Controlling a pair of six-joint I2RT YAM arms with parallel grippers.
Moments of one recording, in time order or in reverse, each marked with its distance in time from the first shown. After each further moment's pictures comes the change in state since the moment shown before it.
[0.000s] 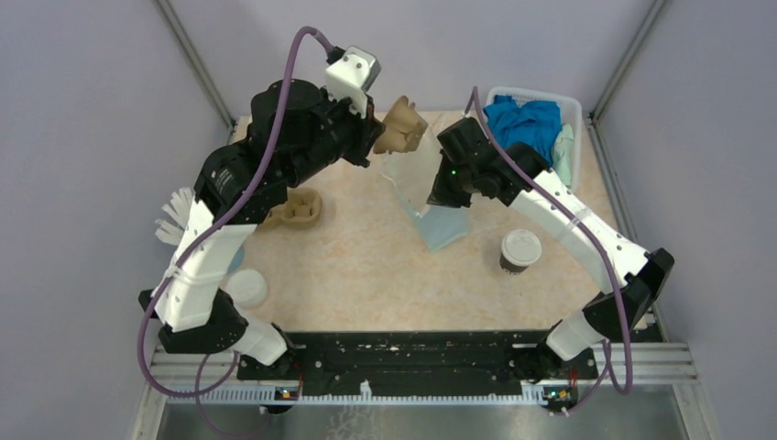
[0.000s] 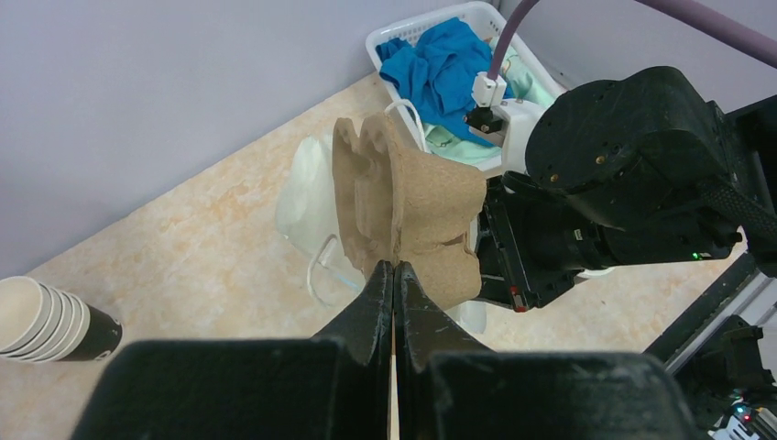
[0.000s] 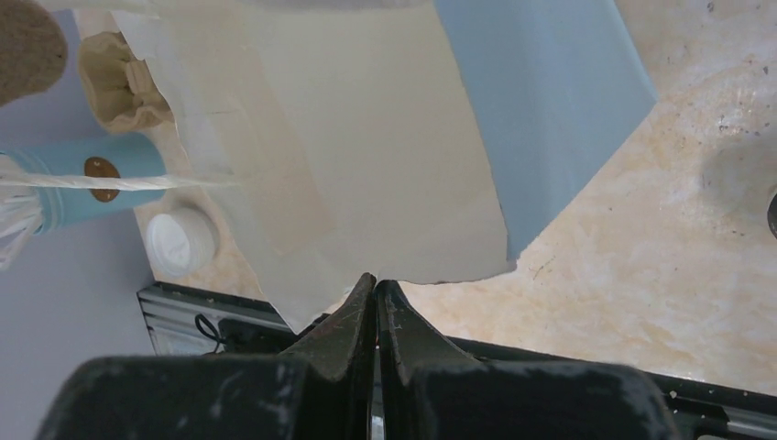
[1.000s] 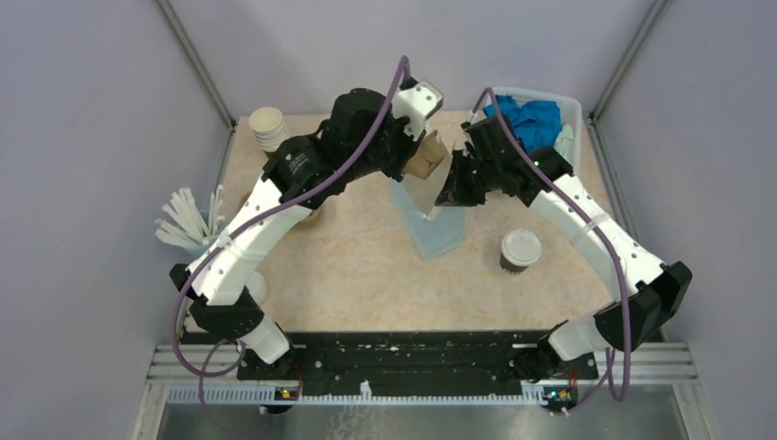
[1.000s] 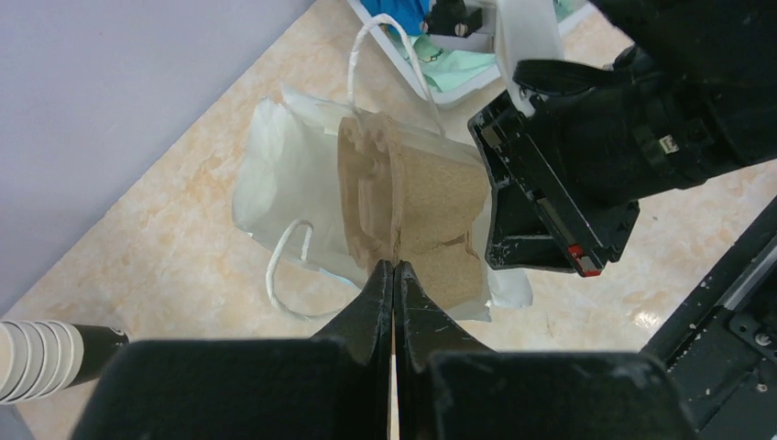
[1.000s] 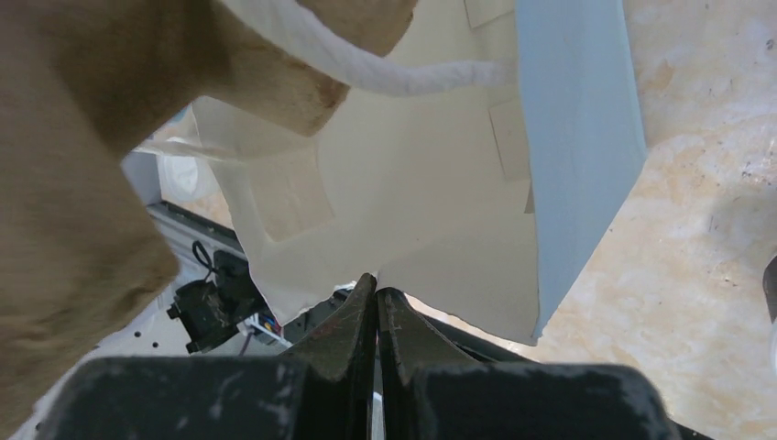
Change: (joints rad) left arm -0.015 0.100 -0.119 0.032 0.077 0.124; right arm -0.141 -0.097 -0.145 0.113 -0.279 -0.213
